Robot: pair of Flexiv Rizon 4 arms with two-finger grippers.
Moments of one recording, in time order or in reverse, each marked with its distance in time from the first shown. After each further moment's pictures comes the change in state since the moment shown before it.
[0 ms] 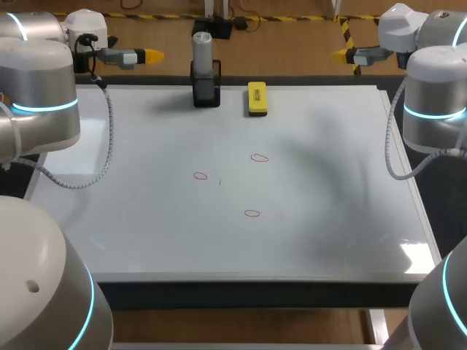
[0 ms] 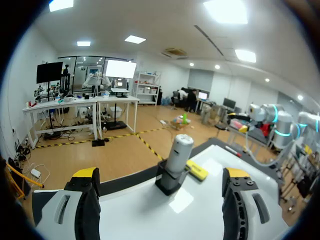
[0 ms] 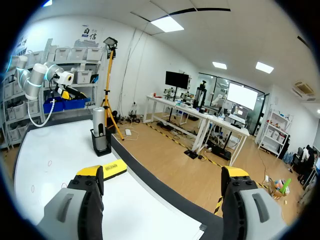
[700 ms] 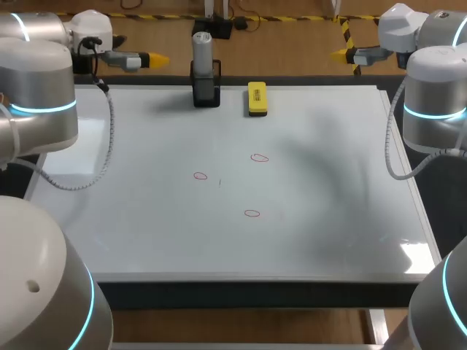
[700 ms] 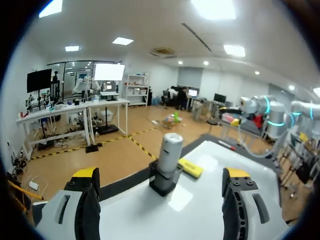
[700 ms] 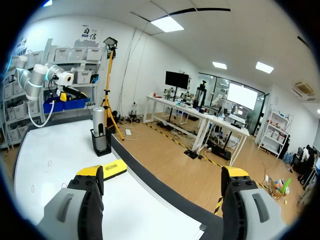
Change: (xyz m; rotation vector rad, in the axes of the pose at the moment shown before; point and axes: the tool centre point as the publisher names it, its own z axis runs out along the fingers) left arm 0.018 0.001 0.008 0.004 0.102 0.100; right arm 0.000 0.000 0.000 0.000 0.000 0.000
